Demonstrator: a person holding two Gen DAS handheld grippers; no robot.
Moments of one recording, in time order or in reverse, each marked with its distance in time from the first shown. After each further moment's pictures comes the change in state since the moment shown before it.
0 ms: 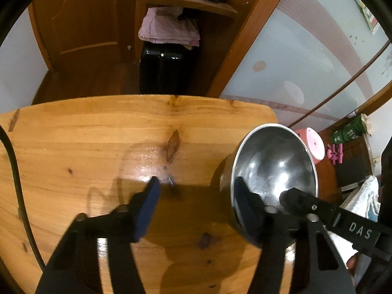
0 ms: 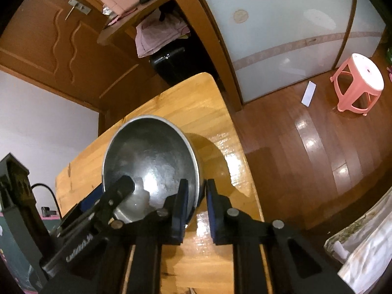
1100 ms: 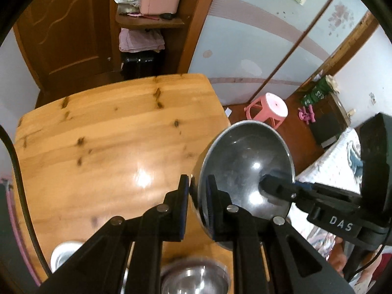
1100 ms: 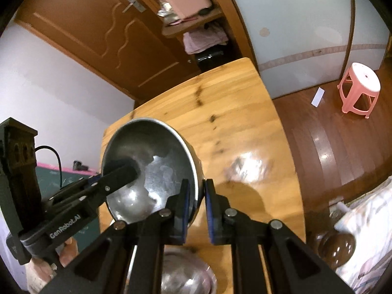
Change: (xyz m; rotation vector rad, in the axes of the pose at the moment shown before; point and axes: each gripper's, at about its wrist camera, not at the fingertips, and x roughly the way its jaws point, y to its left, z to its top) left arm -0.247 -0.012 -0.144 0.212 0.029 -0.081; right arm -0.174 0.057 -0.187 -0.124 -0.069 0.123
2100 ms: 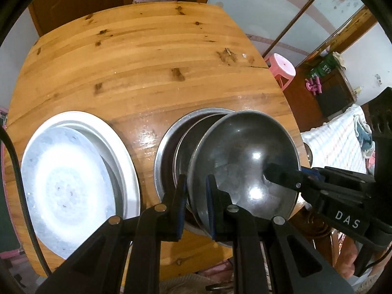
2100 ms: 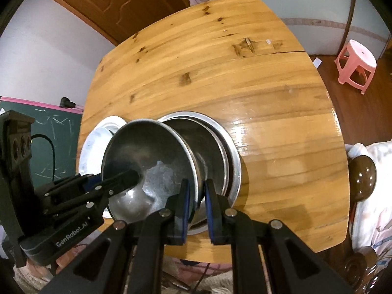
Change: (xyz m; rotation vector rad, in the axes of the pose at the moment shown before) left arm 0.018 0.031 -0.216 -0.035 0.137 0.024; right arm 0.046 0.015 -0.199 -0.068 0.145 -0.090
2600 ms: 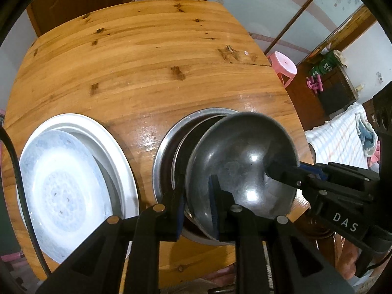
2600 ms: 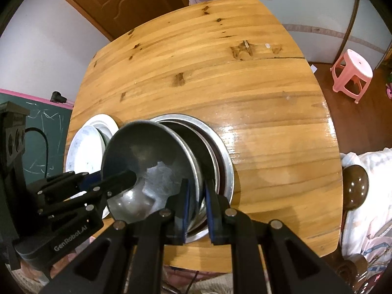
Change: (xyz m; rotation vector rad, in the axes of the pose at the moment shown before) left arm 0.010 0.001 0.007 0.009 0.003 0.008; right arm 0.009 0.004 0.005 -0.041 -0.004 -0.064
